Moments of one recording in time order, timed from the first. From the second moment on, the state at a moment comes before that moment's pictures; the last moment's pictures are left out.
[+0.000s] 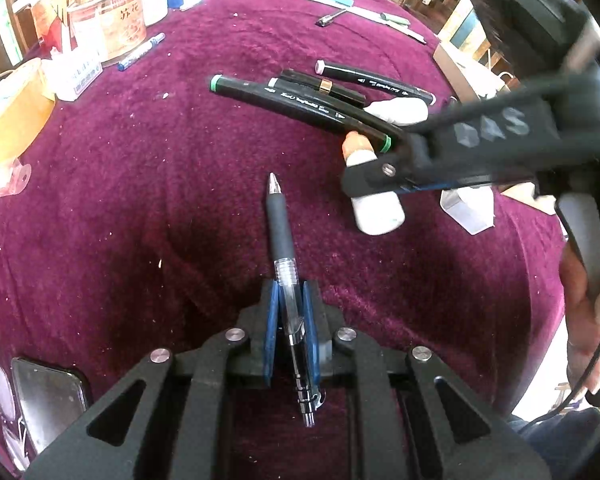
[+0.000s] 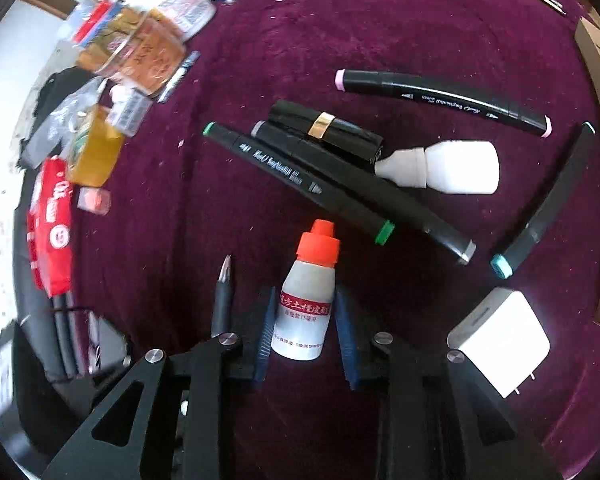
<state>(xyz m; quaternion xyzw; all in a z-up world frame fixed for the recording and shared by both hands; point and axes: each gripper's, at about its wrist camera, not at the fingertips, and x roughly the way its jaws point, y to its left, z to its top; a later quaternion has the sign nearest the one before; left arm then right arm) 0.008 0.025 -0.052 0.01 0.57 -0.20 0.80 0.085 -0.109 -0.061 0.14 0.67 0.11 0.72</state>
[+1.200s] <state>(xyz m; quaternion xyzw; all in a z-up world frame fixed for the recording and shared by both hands) 0.015 0.023 -0.036 -0.02 0.56 -0.20 0.80 0.036 -0.123 -0.044 0.07 0.64 0.17 0.74</state>
